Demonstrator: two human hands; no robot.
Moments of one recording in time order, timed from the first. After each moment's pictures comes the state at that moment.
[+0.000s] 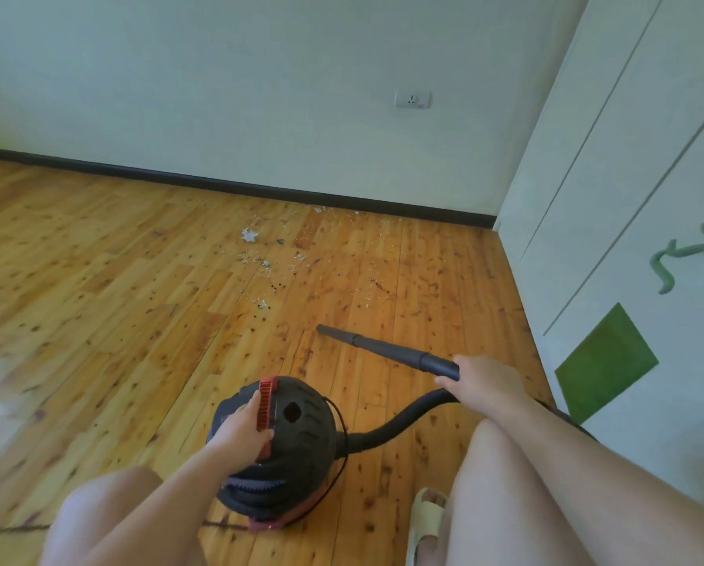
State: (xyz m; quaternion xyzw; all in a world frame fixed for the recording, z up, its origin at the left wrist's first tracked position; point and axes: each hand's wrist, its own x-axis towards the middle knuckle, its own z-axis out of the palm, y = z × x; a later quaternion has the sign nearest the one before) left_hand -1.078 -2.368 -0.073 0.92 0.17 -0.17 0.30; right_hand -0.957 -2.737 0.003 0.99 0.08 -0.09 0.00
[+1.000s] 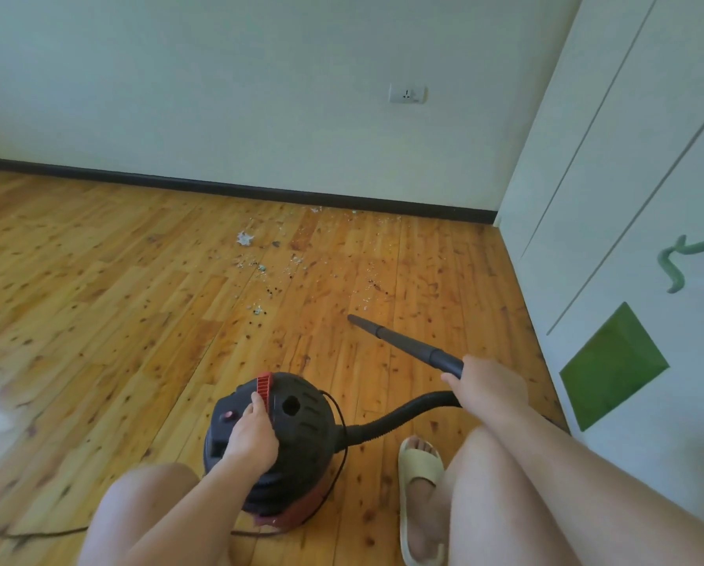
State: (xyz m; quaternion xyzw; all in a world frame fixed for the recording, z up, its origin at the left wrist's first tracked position) left_hand -1.041 -2.407 -0.087 0.93 0.25 -0.13 0.25; right_hand -0.938 -2.740 -0.003 1.00 0.00 -0.07 0.01
